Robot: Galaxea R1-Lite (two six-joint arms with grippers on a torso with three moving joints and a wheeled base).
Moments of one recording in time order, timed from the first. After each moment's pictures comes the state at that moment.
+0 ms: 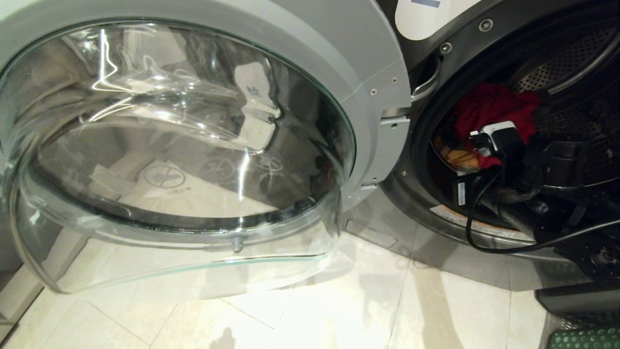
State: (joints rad) left arm 0.00 0.00 0.00 -0.02 0.00 0.00; right arm 0.28 1.69 -0.83 -0.76 -0.34 -0.18
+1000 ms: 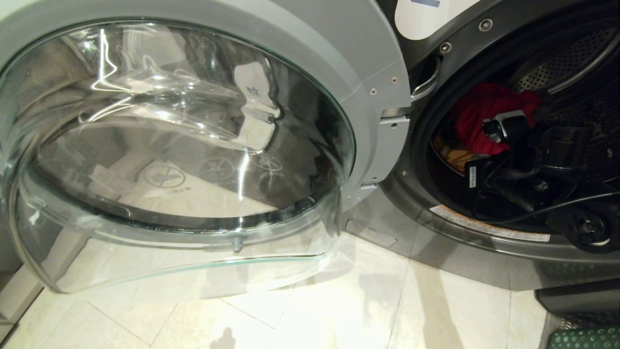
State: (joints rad) left arm 0.00 0.00 0.00 -0.02 0.00 0.00; right arm 0.14 1.79 -0.96 -0.76 -0.27 -0.19
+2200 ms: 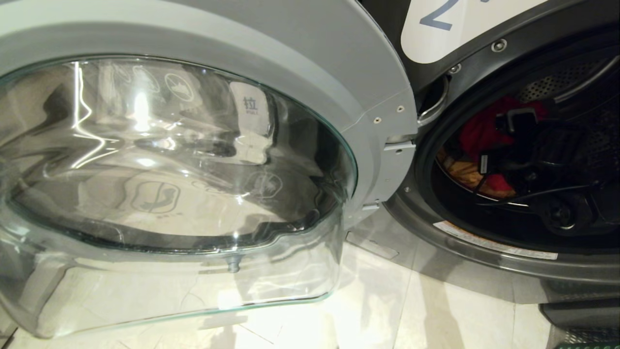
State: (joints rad) left arm 0.00 0.00 0.00 -0.02 0.00 0.00; right arm 0.00 1.99 -1.11 -0.94 -0.32 -0.24
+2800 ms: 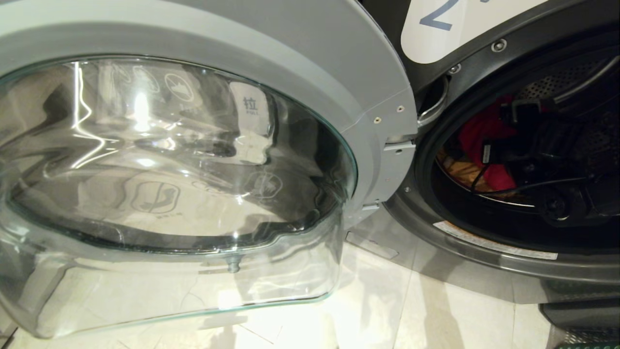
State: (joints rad) left arm 0.00 0.00 0.00 -0.02 0.00 0.00; right arm -0.01 2.01 -1.19 -0.95 -0.36 -0.24
